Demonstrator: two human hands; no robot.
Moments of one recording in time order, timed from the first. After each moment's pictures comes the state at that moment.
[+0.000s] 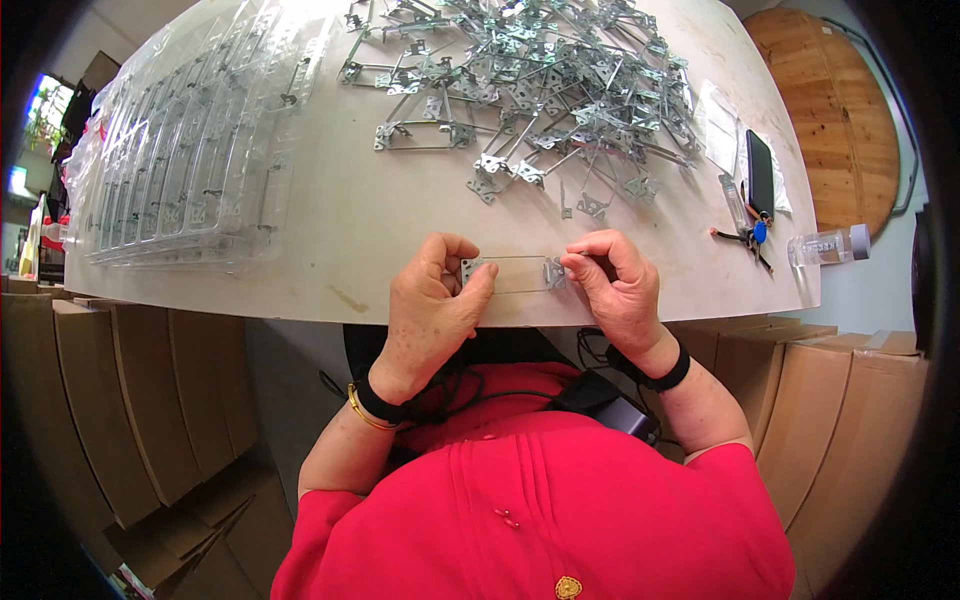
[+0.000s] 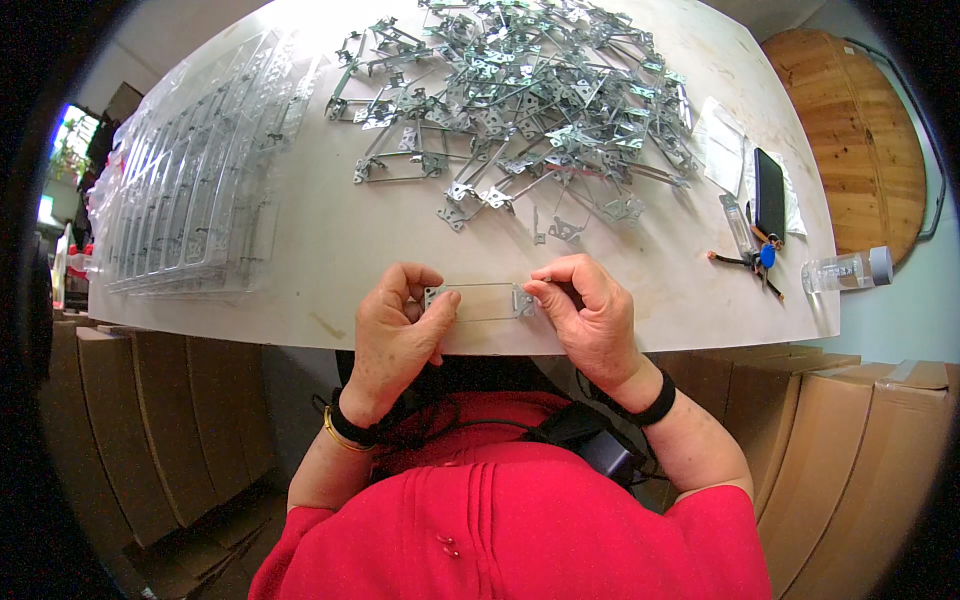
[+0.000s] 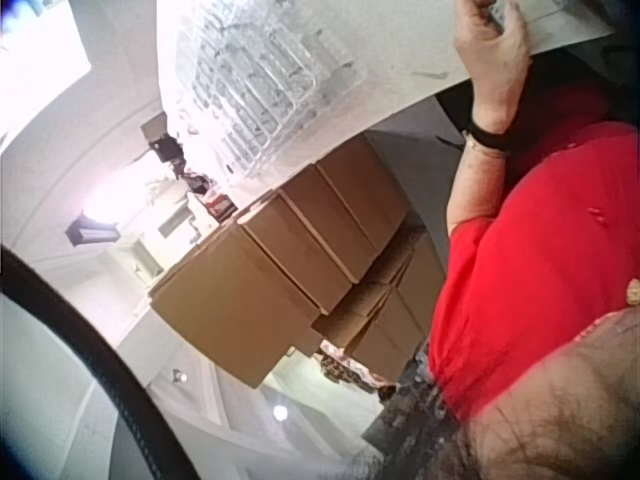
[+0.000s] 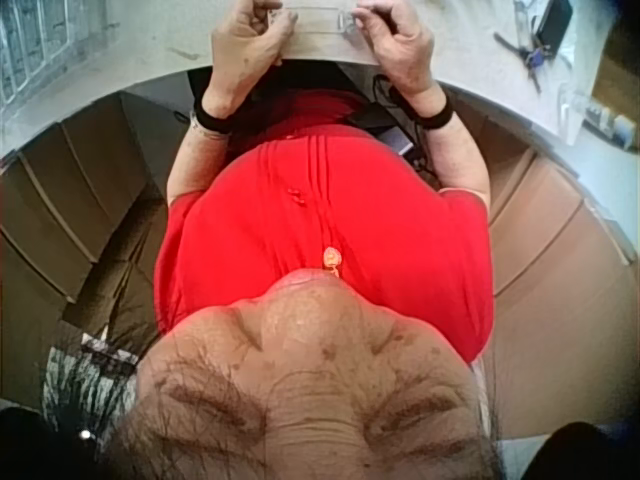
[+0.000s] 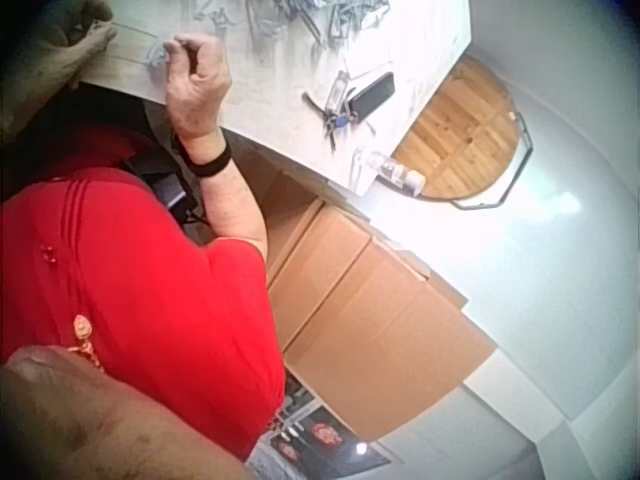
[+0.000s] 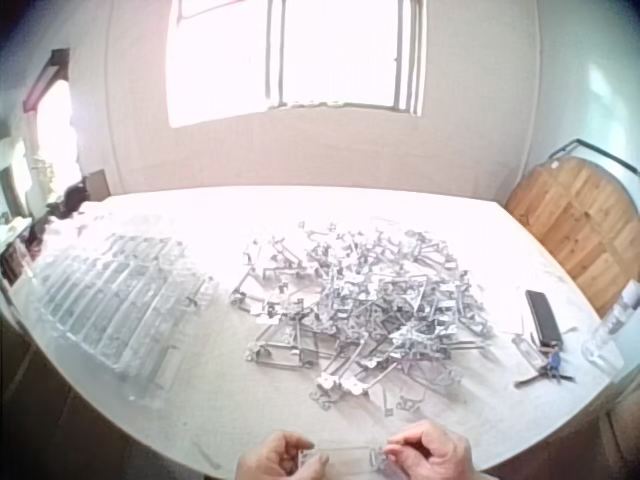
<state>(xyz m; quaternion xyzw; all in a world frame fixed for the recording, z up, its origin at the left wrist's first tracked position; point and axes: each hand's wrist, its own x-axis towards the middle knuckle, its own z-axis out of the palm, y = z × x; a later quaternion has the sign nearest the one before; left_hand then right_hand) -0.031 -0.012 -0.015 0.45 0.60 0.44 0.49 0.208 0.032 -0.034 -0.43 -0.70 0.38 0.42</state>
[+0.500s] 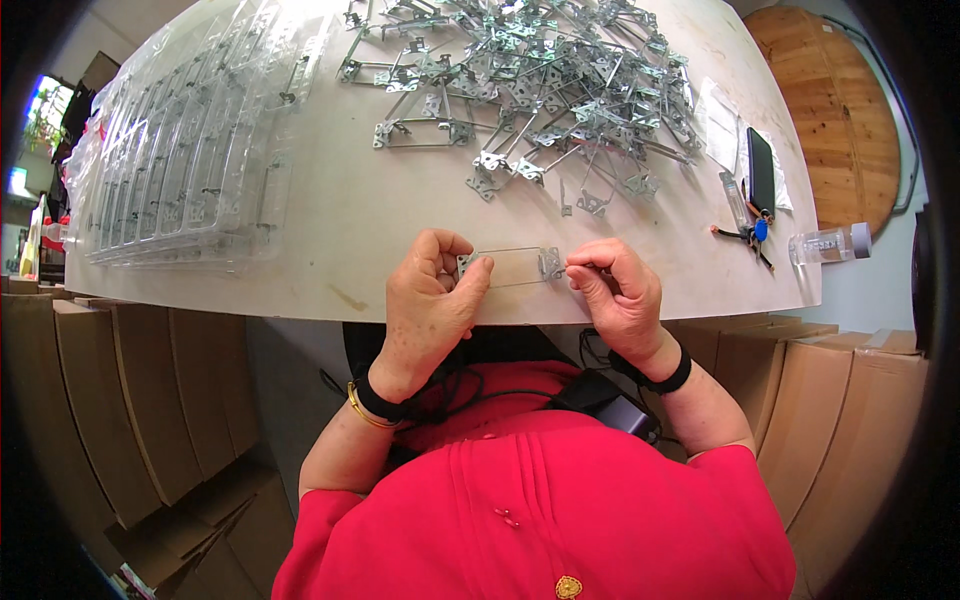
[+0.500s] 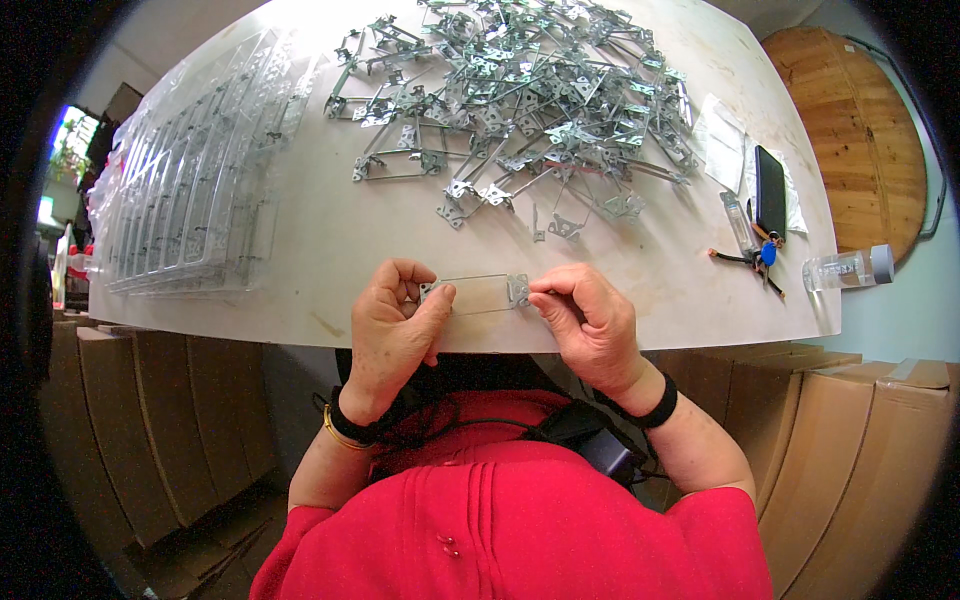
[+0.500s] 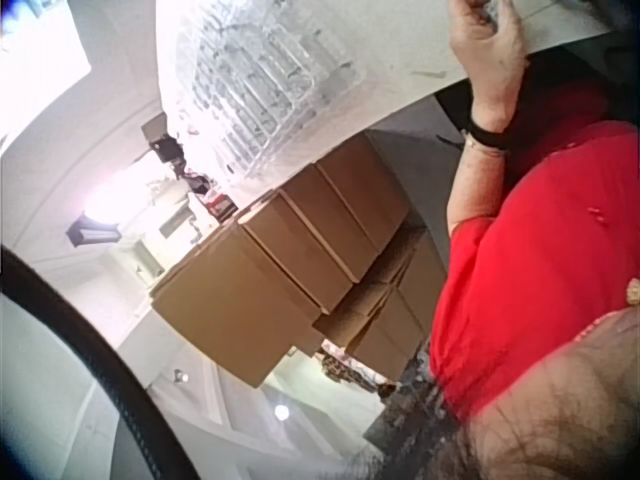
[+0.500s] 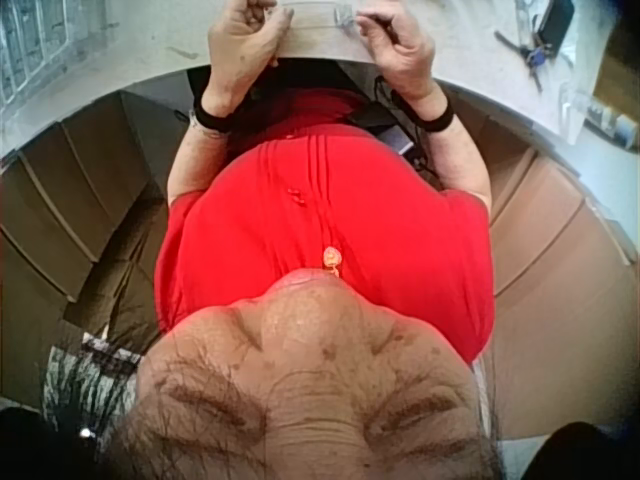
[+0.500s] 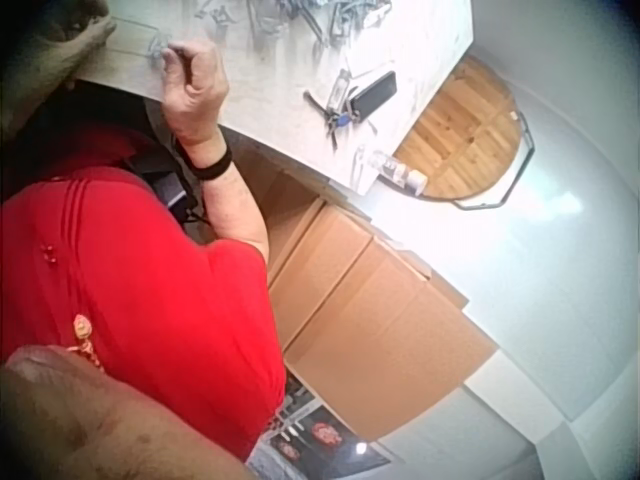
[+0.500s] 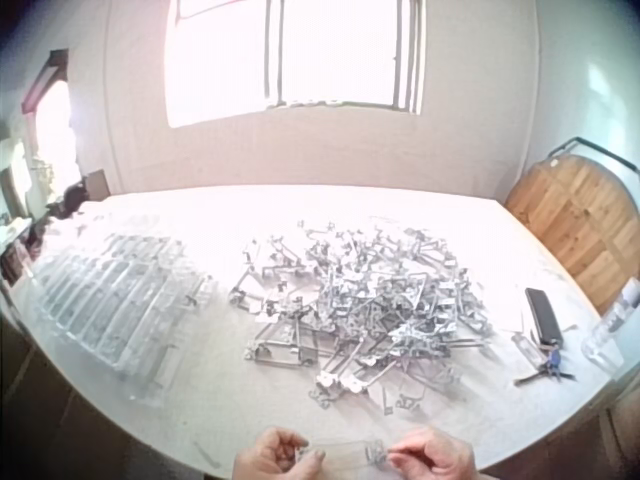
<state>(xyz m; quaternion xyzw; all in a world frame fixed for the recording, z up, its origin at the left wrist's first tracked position) -0.030 -0.011 -0.012 0.43 0.60 0.46 0.50 0.213 0.025 -0.031 -0.40 -0.73 0.36 0.42</state>
